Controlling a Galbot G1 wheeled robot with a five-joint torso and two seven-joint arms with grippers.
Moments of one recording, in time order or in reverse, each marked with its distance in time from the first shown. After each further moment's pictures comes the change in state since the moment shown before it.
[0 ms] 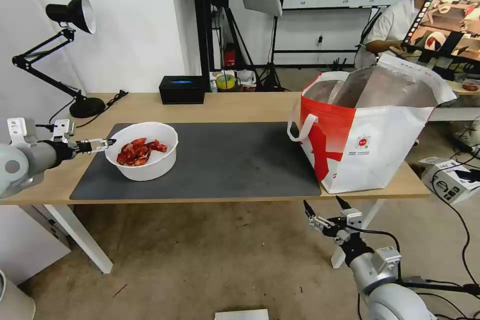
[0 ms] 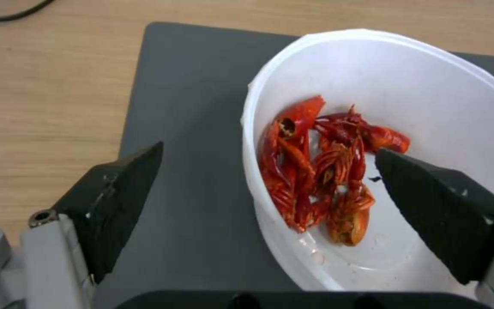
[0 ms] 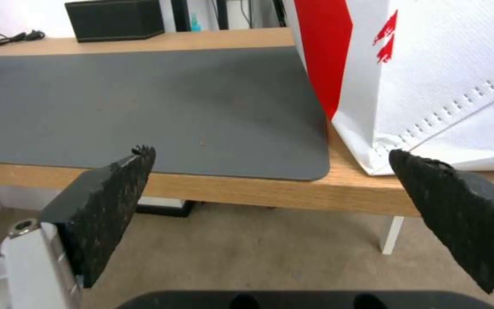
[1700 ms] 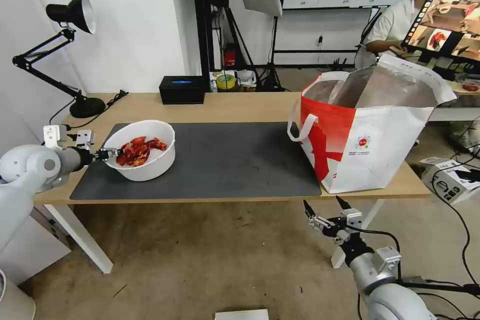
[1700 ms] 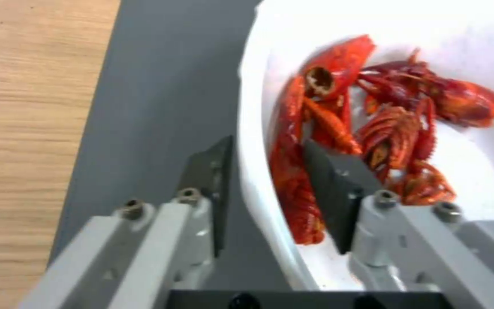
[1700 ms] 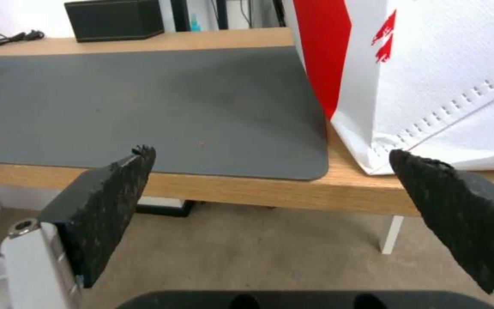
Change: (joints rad) left arm -0.150 -0.067 0.205 0.115 0.052 0.006 -0.053; right arm 0.000 0.000 0.000 0.000 0.000 0.000 0.000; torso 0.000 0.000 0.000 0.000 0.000
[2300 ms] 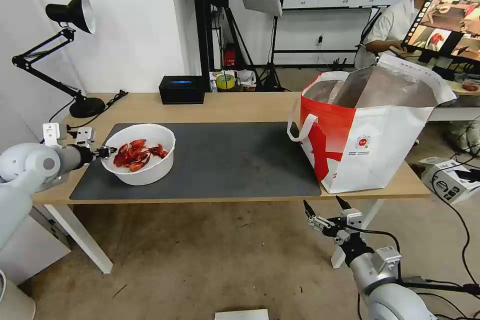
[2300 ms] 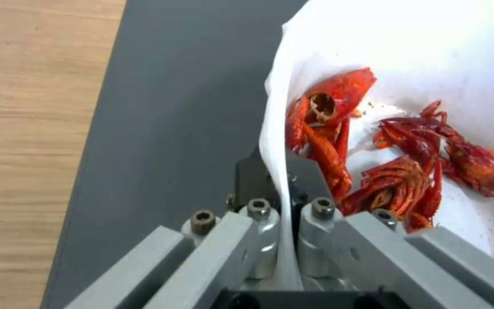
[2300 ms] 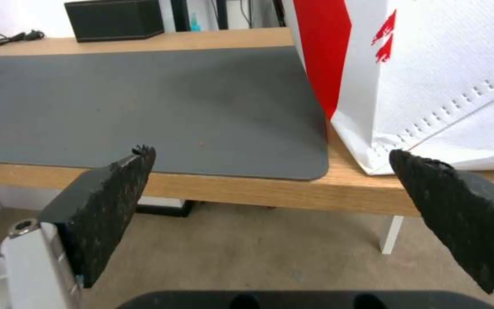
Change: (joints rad) left arm 0.005 0.005 -0.008 -0.019 -0.001 -0.011 -0.008; right arm 0.000 0.000 0.000 0.000 0.000 0.000 0.000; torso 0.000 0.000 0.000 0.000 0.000
